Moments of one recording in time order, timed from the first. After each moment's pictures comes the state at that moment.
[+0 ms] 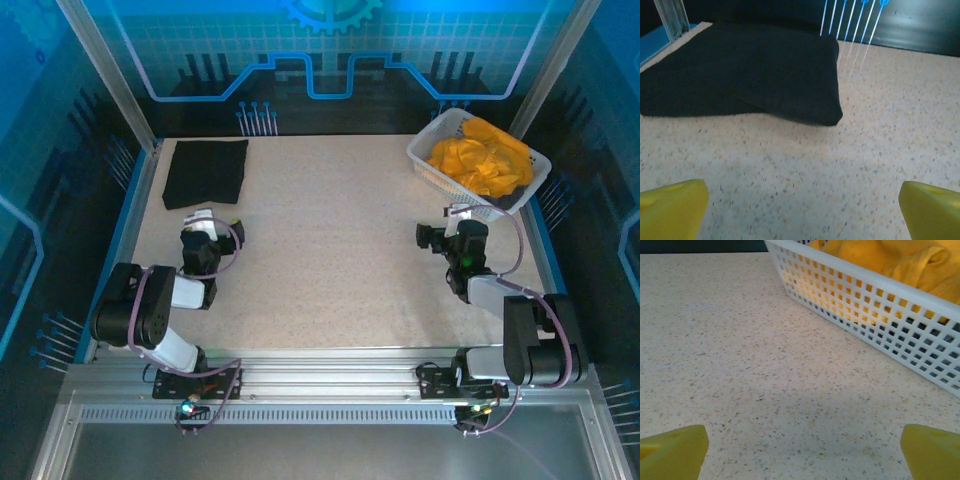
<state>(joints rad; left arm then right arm) -0.01 1.56 0.32 0.95 -0.14 -0.16 0.01 1.34 0.42 0.48 0.02 0.02</state>
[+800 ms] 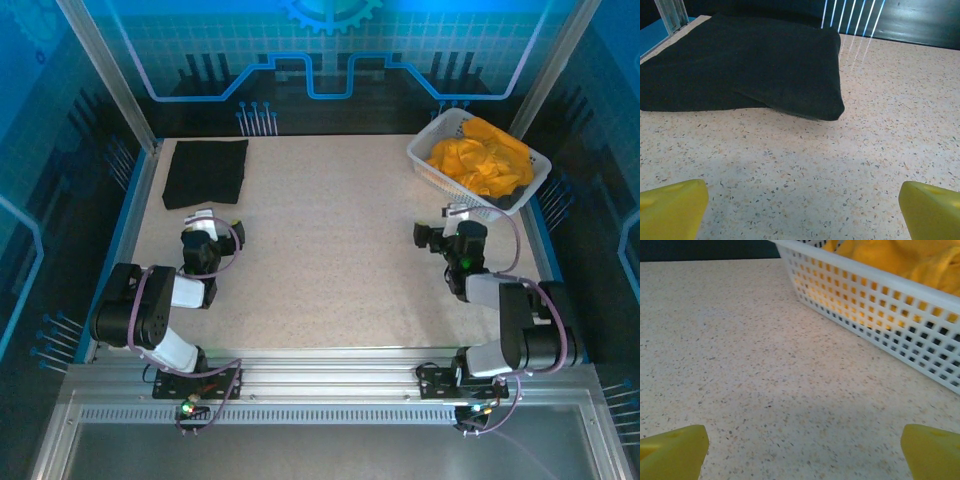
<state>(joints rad) -0.01 1.56 0.32 0.91 -0.14 -0.16 0.01 1.45 0.42 0.61 -0.03 0.01</state>
